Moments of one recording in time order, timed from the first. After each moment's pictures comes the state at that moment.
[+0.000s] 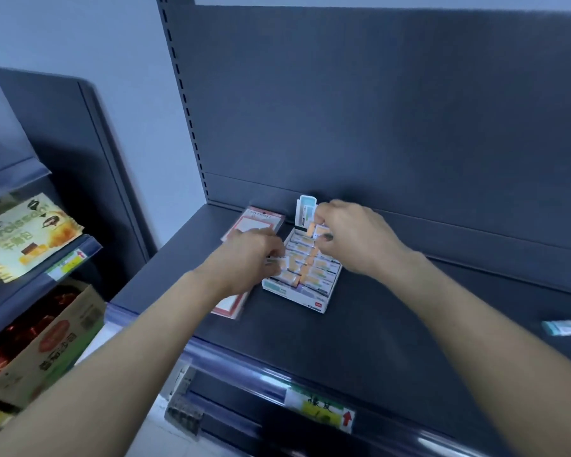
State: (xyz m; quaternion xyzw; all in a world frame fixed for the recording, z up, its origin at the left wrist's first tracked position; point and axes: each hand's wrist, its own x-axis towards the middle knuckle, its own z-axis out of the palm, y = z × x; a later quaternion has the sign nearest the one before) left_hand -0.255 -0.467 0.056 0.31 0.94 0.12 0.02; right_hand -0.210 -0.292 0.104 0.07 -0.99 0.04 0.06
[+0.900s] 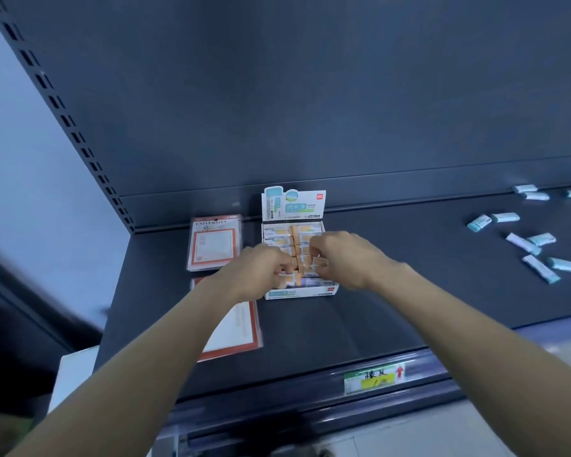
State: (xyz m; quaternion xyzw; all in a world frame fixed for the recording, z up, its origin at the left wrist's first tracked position) left_hand -0.329 -0.461 0.012 0.51 0.82 0.14 0.21; right_hand -0.218 -0.333 0.046 -0.18 -0.98 0.07 -0.10
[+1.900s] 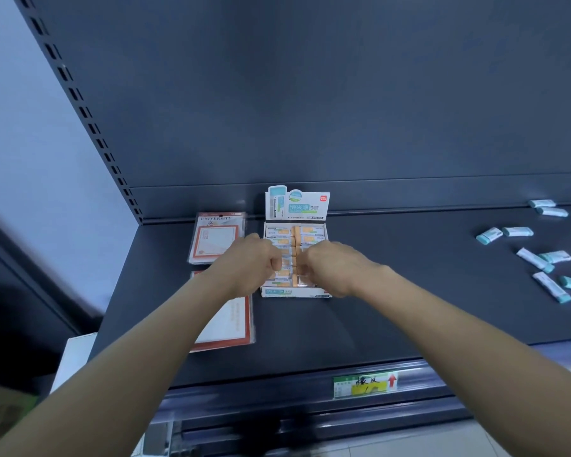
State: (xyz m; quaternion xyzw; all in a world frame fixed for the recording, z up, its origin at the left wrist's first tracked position) left_hand -0.326 -0.469 0.018 0.48 0.86 0.13 0.13; right_hand -0.225 -0.337 0.040 -0.11 -0.98 0.05 -0.16
